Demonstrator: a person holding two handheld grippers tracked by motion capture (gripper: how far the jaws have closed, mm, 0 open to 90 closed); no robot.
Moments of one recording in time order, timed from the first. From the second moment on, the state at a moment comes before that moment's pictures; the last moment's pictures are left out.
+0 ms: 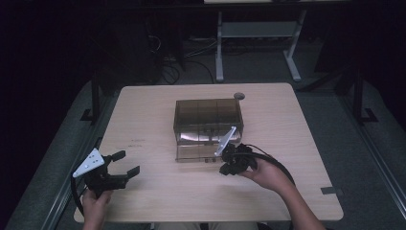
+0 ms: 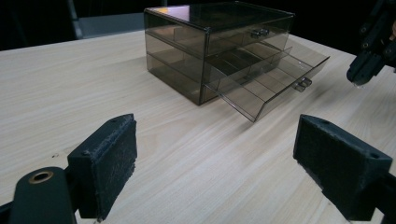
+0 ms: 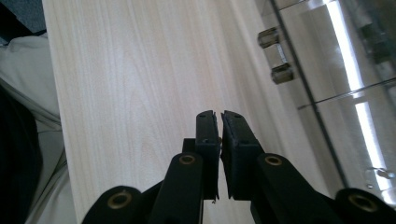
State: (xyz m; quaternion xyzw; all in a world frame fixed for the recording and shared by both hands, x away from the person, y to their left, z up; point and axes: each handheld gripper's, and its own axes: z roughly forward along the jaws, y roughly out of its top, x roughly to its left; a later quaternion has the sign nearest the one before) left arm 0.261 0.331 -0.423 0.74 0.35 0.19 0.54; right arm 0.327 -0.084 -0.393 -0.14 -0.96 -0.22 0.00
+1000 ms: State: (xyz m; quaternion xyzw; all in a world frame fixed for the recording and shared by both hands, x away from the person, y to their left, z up) left arm 0.261 0.331 -0.424 0.74 0.35 0.19 0.54; right arm 0.372 -0.091 -0.376 -0.16 -0.96 -0.22 -0.01
